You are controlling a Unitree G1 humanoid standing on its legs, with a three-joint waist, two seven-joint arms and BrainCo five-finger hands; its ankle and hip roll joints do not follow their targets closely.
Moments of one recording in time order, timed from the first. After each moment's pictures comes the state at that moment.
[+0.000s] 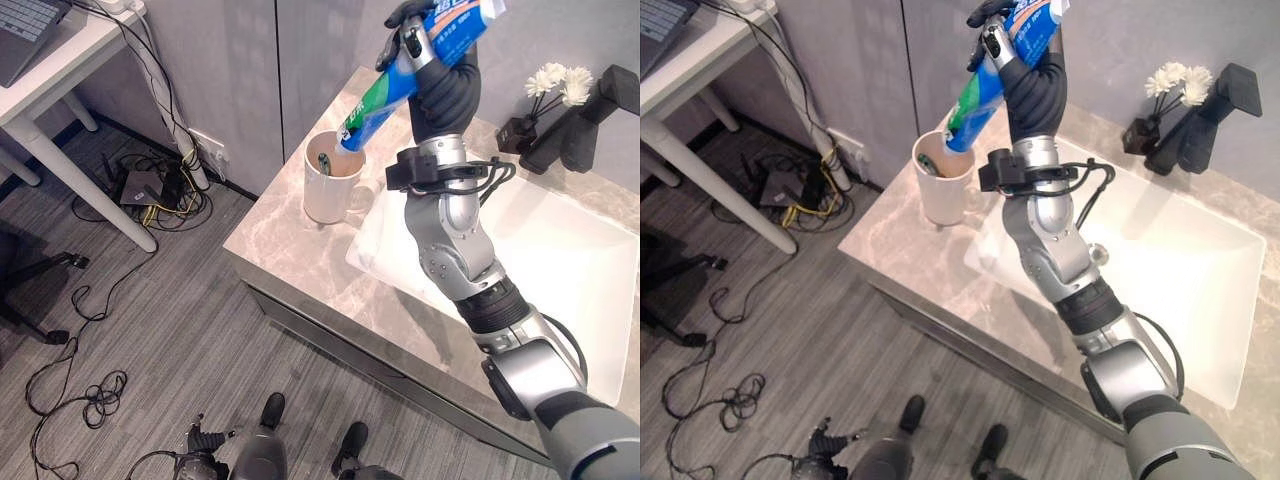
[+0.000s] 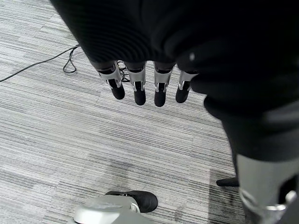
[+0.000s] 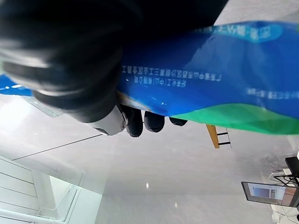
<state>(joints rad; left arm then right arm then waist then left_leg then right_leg) -0.01 0.24 -0.22 1.12 -0.06 -0.08 0.38 -0.91 -0.37 0.41 0.09 0.69 -0.39 -0.34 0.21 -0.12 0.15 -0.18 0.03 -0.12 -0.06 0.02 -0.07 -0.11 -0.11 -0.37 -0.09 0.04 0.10</state>
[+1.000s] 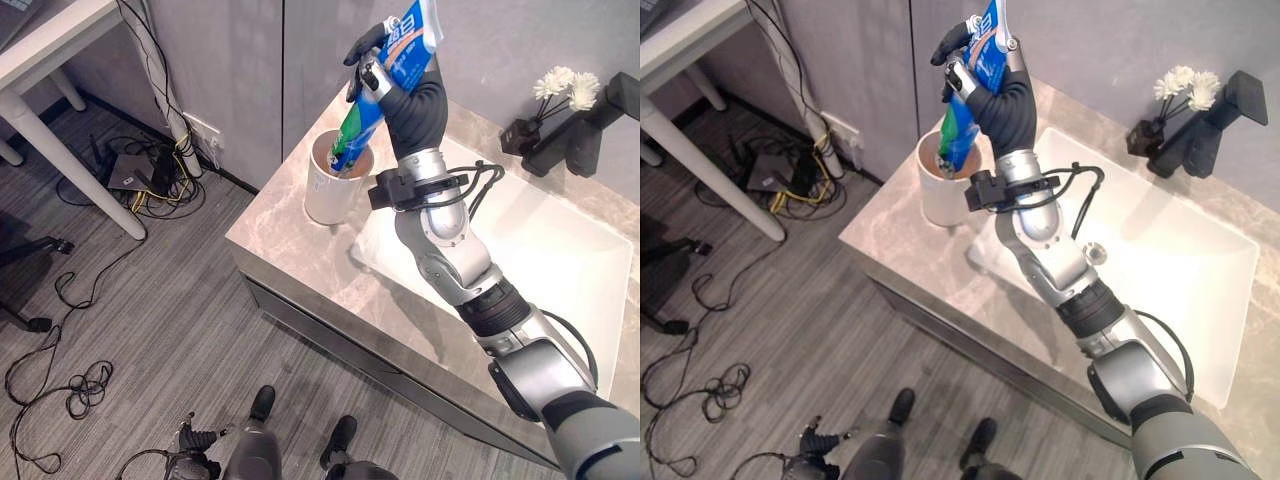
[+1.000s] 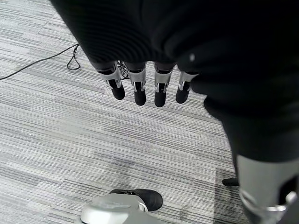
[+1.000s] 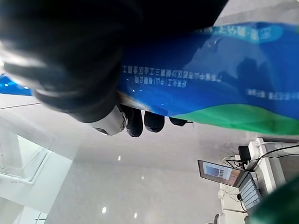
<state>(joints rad) -0.01 0.27 -0.22 1.13 -0.06 -0.09 0.39 -0.91 -0.41 0.49 0.10 0.59 -0.35 -0.32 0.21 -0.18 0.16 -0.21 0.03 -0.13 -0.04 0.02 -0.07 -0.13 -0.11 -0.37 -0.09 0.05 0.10</state>
